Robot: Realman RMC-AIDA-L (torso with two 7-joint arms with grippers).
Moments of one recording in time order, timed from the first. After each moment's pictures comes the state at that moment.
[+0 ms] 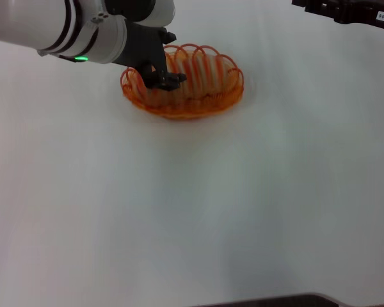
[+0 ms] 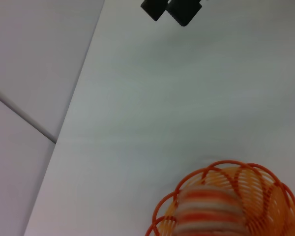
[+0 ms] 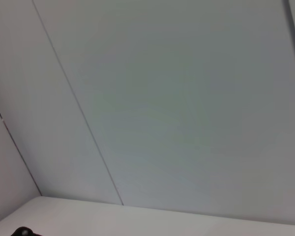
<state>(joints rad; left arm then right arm) -0.70 -2.17 1.50 1.19 2.50 1.07 -1.90 0.51 2.03 -0.64 -0.69 -1.79 -1.29 1.61</state>
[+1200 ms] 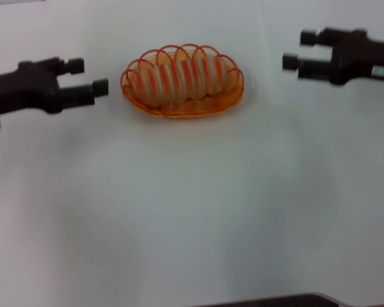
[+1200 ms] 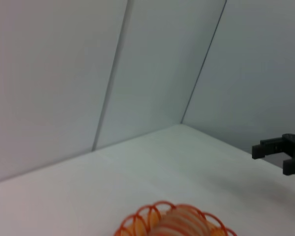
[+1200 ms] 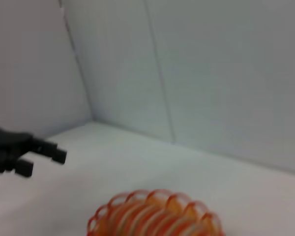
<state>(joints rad) -0.52 -2.04 0.75 0.68 1.92 1.47 -1.52 0.47 2.03 -0.65 -0.70 -1.92 -1.46 1.40</state>
